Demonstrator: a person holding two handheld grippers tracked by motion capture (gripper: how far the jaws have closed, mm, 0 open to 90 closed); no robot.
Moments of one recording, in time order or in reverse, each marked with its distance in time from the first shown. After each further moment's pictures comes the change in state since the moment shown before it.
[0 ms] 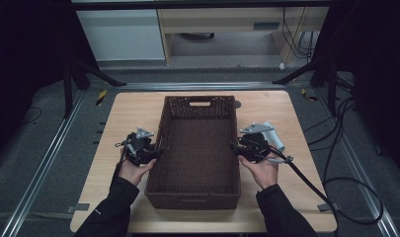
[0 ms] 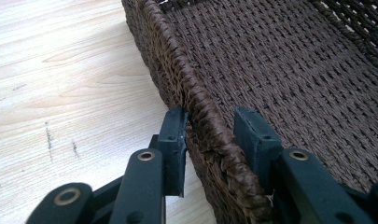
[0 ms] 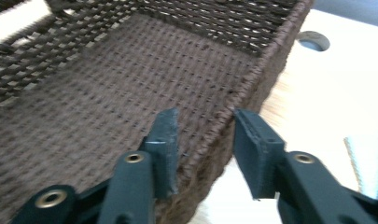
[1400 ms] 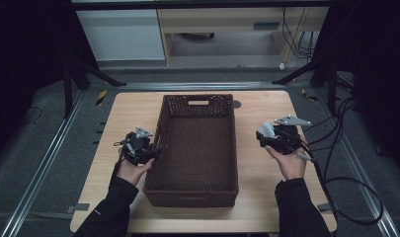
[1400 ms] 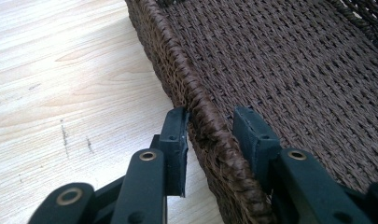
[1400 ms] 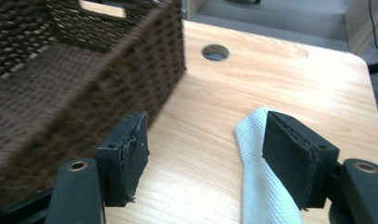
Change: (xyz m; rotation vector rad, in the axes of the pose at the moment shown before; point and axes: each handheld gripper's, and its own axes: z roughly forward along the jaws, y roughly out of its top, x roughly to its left) left arm 0.004 0.000 -0.002 0.025 0.024 0.021; right arm -0.076 -0.011 -0.030 -0.093 -0.159 0.100
